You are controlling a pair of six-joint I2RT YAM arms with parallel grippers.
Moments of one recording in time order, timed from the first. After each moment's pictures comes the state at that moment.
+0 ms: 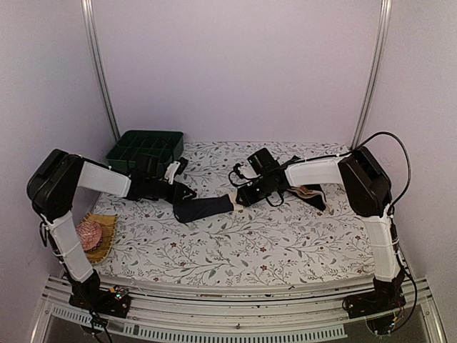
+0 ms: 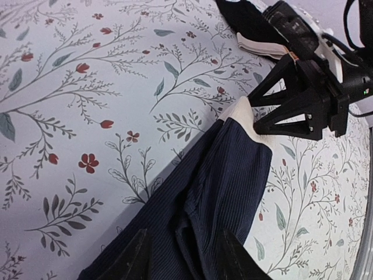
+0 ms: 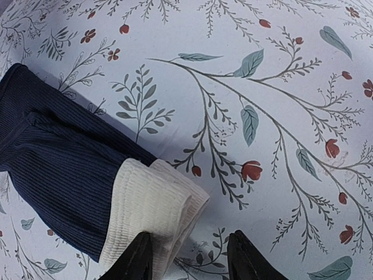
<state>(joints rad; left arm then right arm) -0.37 1.83 0.92 0.21 0.51 -0.04 0.71 2.25 1.61 -0.28 -0.13 0.10</state>
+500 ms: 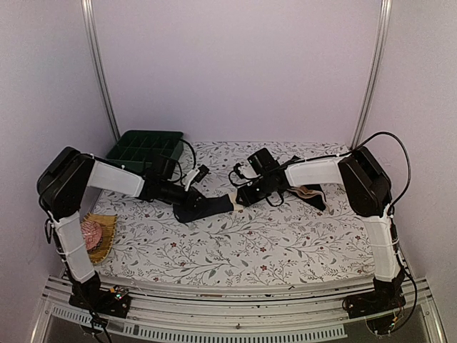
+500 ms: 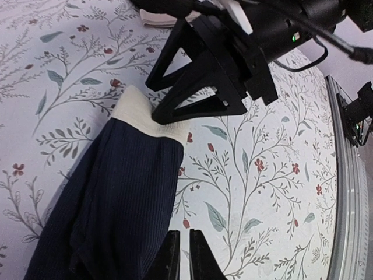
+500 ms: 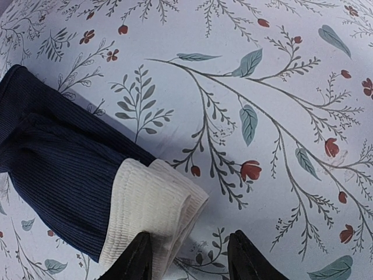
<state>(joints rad) -0.48 1.87 0.99 0.13 0.68 0.09 0.71 2.25 1.61 -0.28 -0.13 0.10</state>
